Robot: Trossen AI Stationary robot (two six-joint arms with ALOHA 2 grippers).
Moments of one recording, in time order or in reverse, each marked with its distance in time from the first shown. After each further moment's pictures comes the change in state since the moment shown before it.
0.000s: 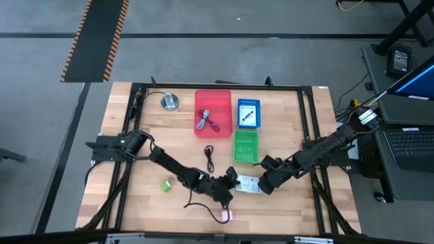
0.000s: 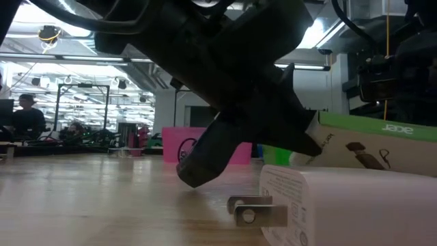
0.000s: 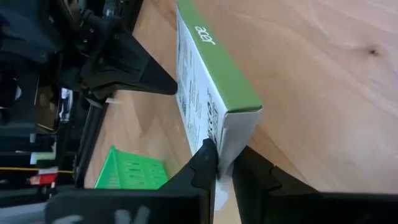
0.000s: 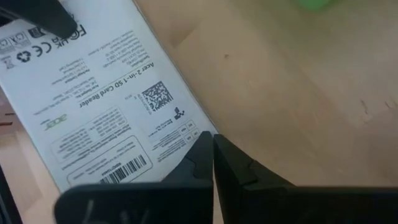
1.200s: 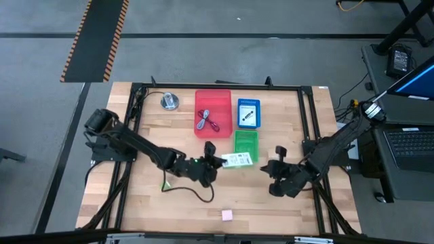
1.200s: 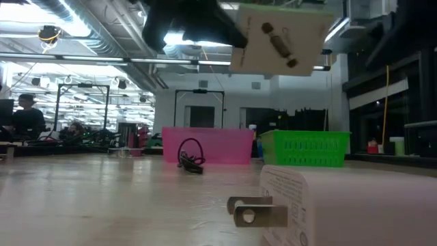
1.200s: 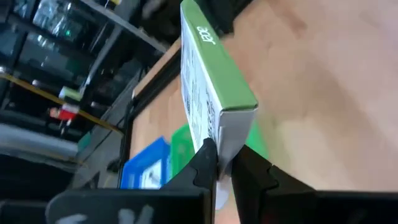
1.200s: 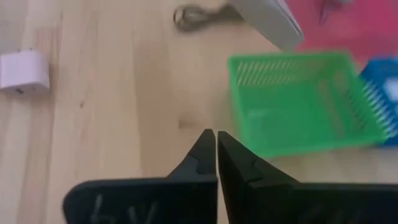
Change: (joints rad) left arm 0.027 -0.498 -0.261 -0.104 -0.107 -0.241; right arm 0.157 -0.167 0.285 -0.424 0.456 -0.561
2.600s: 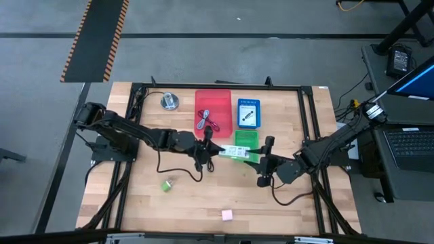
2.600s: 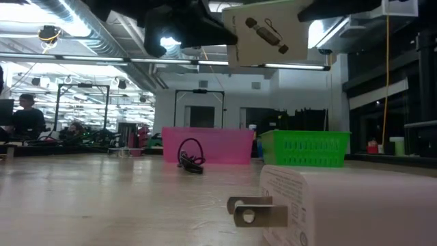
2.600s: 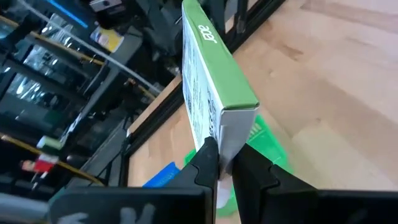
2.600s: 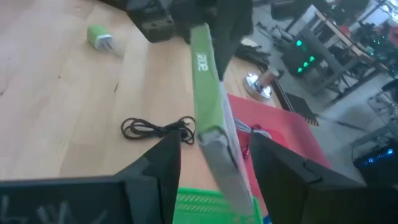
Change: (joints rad) left arm 0.226 -0.183 -0.206 0.207 0.443 0.184; right arm -0.140 -0.003 0.000 0.485 0.189 -0.740
